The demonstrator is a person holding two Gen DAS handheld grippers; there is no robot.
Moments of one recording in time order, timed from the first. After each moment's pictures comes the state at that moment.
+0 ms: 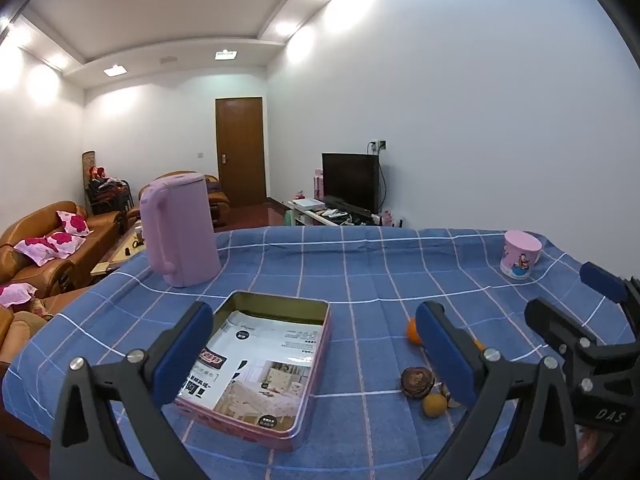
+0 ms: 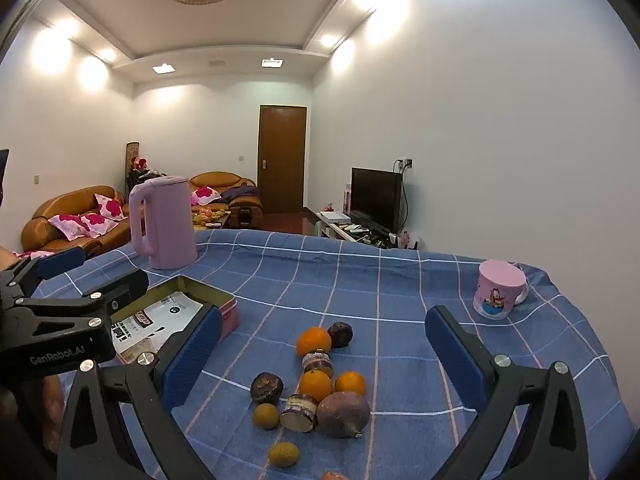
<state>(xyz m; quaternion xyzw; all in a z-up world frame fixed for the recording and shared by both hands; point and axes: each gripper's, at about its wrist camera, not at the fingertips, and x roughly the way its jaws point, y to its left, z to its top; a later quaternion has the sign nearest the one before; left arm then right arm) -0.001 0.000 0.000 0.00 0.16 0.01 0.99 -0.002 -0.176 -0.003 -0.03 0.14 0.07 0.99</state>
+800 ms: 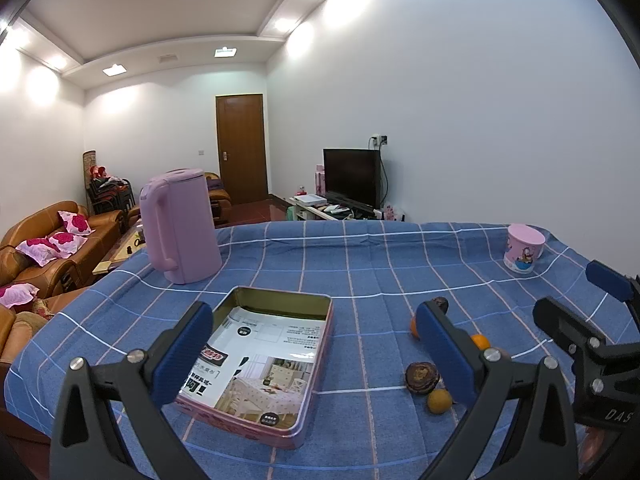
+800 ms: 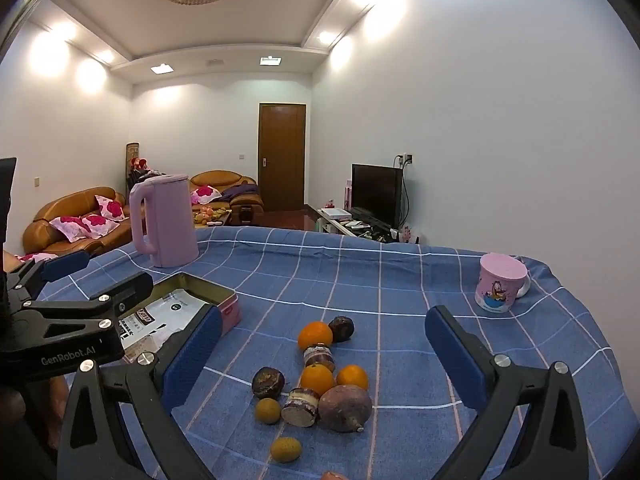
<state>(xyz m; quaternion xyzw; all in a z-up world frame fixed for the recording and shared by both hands) 0.003 0.001 -0.011 0.01 0.18 0.00 0.98 -0.003 -0.177 -0.008 -0.03 0.15 0.08 0.98</state>
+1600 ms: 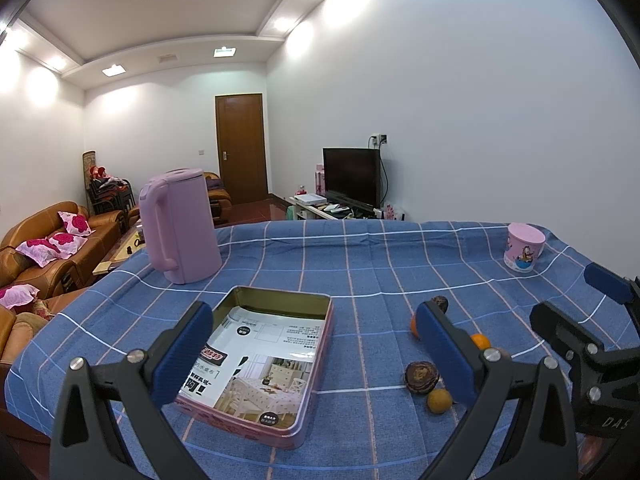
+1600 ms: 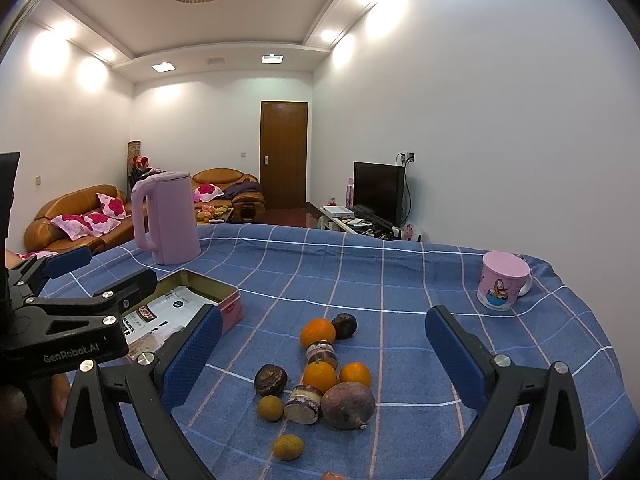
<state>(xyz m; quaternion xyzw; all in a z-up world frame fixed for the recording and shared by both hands) 0.005 0.000 -0.011 0.01 0.18 0.00 0.98 -0.003 -0.174 -0.009 -0.03 0.16 0.08 0.98</state>
